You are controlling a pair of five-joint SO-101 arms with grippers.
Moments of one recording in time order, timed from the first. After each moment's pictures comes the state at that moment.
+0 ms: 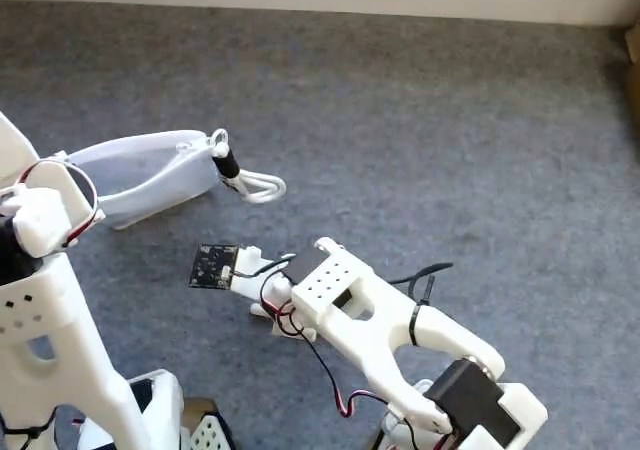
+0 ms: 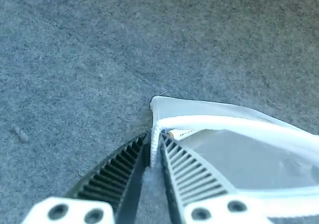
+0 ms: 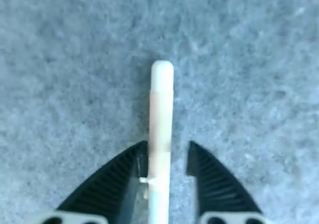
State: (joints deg) left arm -28.6 -36.5 7.3 90.2 16.0; right arm -47.9 -9.8 41.8 55.7 39.8
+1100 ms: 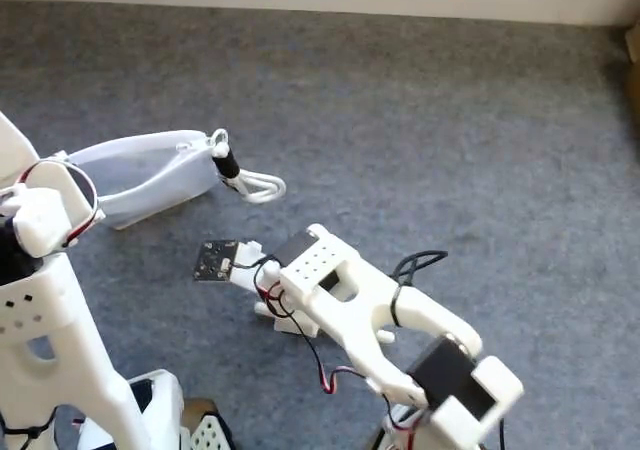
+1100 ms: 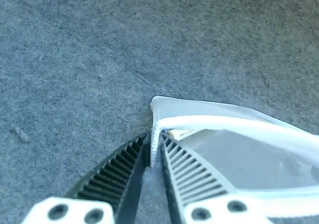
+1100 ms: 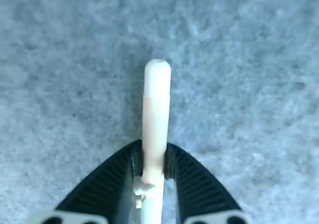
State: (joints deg) left arm -28.6 -36.5 7.3 90.2 16.0; right arm -47.9 -2.5 35.2 60.7 40.2
